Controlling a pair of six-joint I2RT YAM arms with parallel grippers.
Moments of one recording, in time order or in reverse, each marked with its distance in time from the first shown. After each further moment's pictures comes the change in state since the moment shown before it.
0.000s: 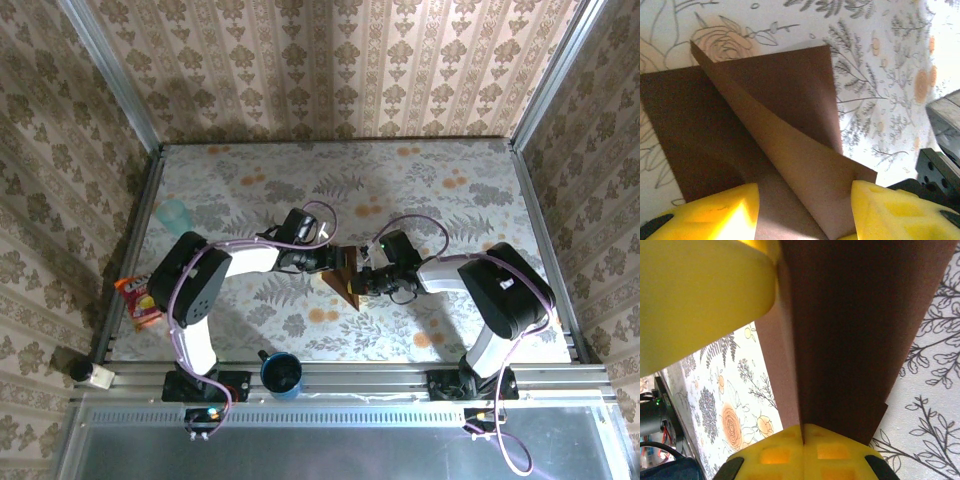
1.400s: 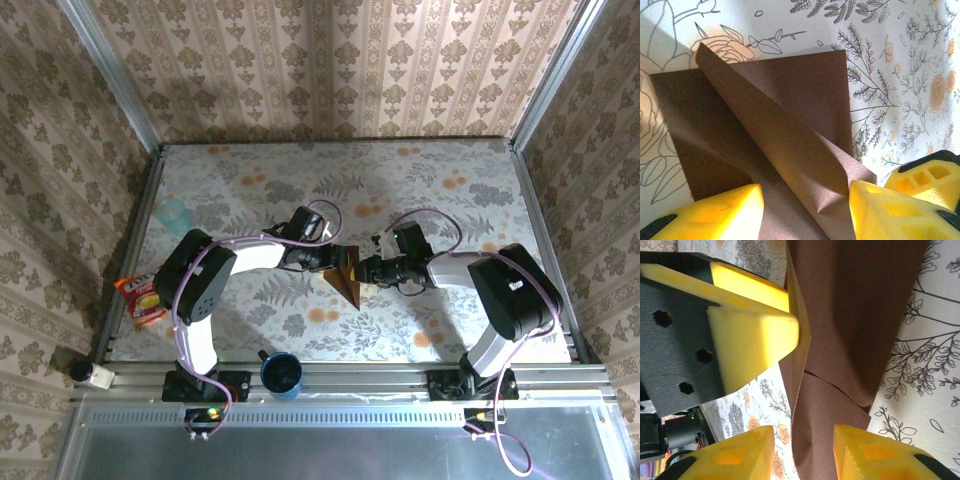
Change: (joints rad) left arm -0.024 0.029 0.064 -0.075 -0.057 0.002; right arm -0.099 -0.027 0.007 0.016 -0.092 0.056
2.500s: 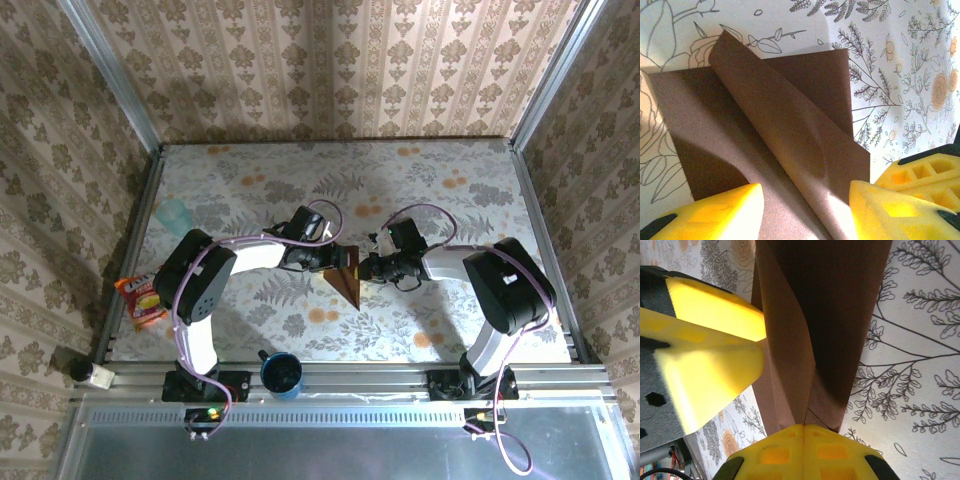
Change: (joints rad) left arm -0.001 0.000 0.007 -0.015 -0.008 0.007; right arm 0.009 0.044 0.083 -0.129 0.099 -0.061
